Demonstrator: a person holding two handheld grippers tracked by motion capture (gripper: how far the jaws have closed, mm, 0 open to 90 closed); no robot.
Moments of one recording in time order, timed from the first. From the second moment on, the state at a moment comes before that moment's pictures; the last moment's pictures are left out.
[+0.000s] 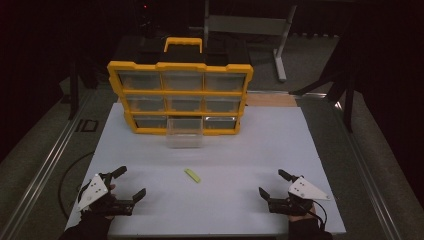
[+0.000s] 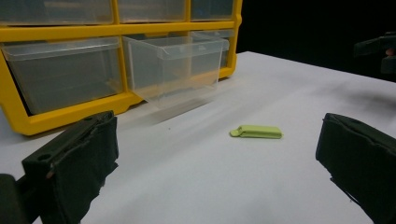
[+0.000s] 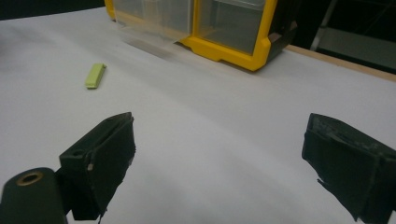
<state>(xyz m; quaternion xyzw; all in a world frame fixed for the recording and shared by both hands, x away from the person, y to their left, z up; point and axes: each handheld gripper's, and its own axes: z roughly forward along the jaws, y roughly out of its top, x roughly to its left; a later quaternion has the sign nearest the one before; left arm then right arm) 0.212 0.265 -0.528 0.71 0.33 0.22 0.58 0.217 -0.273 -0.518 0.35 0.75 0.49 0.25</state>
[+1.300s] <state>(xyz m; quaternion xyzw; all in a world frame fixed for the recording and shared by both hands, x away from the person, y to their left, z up) 0.213 0.266 -0.528 0.71 0.33 0.22 0.58 0.239 -0.240 -0.457 0.33 0.78 0.48 0.25</state>
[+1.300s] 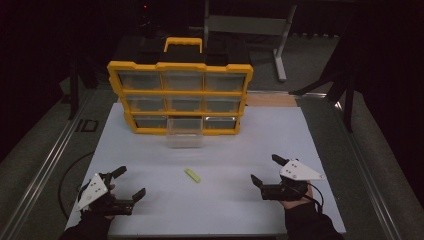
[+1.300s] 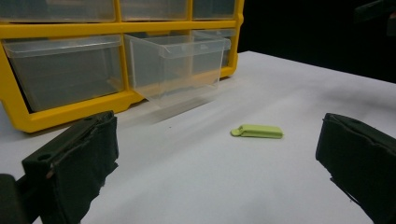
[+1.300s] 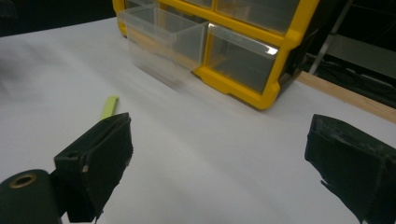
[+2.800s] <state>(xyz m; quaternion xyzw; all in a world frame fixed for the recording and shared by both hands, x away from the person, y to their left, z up) 0.211 0.268 -0.526 0.70 0.34 0.22 0.59 0.272 -0.139 -0.452 0.25 0.82 0.47 0.20</state>
